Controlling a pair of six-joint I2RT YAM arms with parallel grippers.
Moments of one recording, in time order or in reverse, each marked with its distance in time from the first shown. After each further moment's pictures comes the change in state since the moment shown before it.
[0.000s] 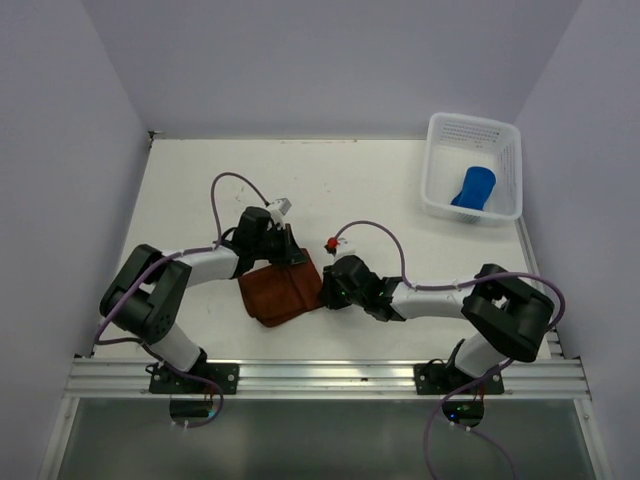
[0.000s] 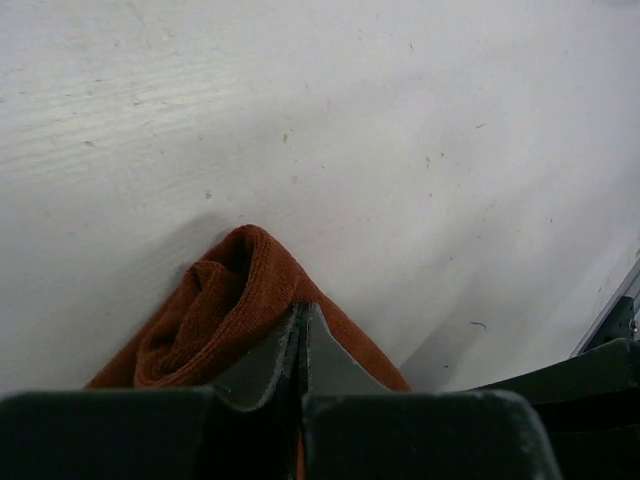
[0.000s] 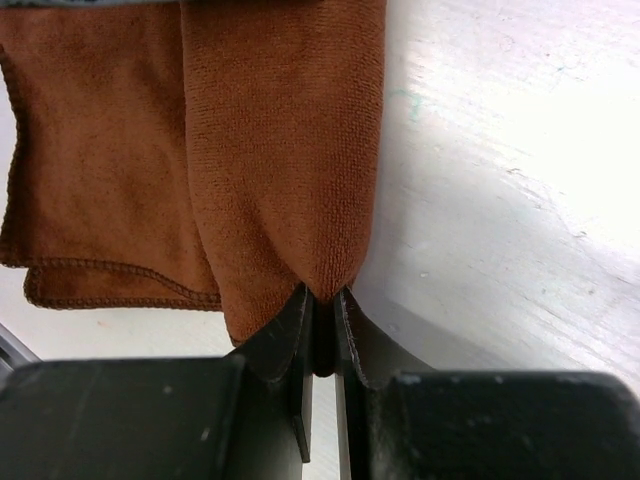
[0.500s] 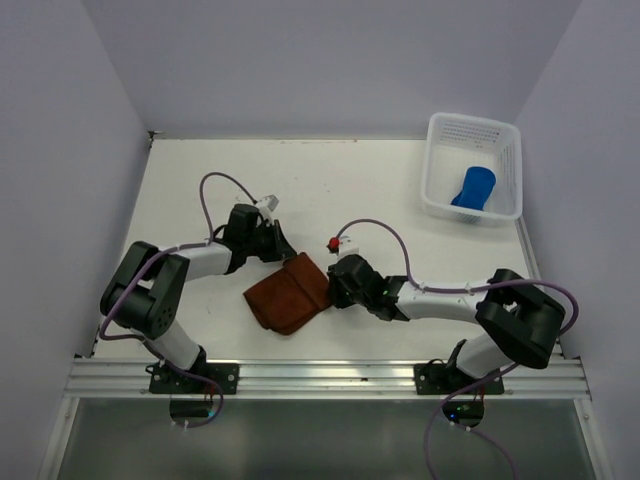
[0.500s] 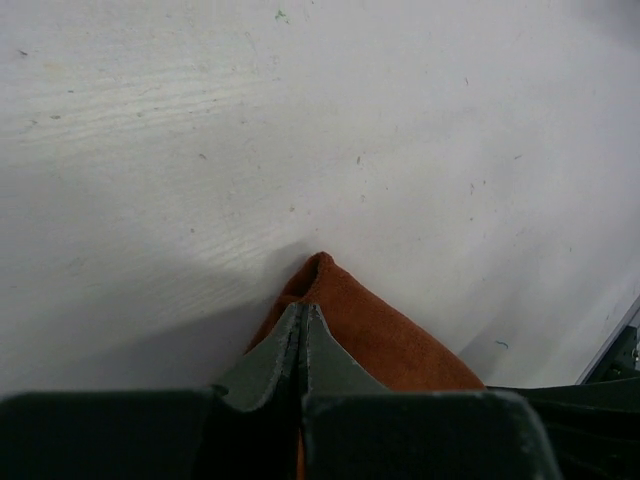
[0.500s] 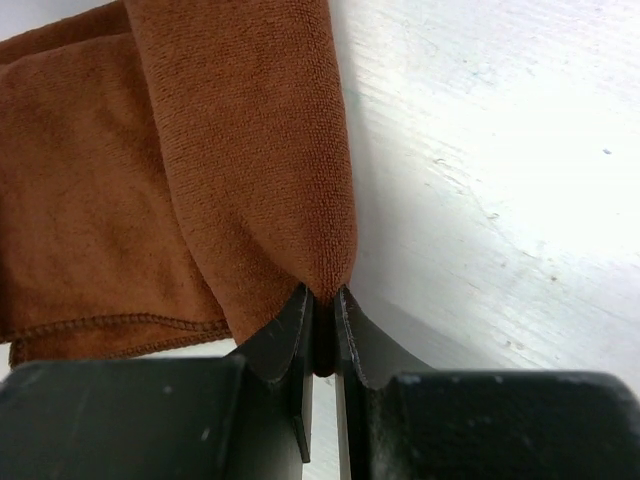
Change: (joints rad) left arm 0.098 0.031 -0.003 0.001 0.030 0.015; right arm 0.000 -0.072 0.007 -0.117 0.082 -0.084
